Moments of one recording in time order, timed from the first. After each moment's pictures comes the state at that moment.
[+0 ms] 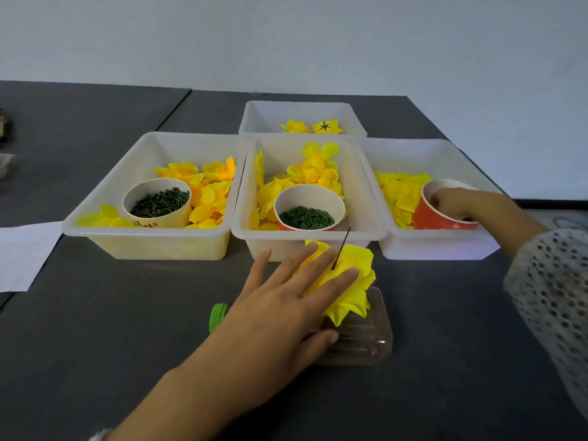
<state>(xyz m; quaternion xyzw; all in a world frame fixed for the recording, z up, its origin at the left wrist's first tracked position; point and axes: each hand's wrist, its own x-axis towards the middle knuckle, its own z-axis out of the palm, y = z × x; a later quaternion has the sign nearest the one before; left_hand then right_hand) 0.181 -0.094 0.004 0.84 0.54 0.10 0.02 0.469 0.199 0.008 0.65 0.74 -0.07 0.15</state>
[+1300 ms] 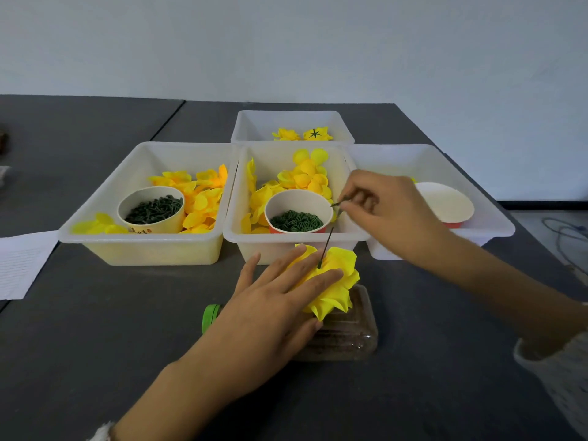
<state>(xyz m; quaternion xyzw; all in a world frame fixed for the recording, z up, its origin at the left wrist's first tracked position) 0.179 -0.090 -0.006 0.83 0.54 0.13 0.03 0.373 0.048 0.052 0.37 0.85 -0.17 -0.34</state>
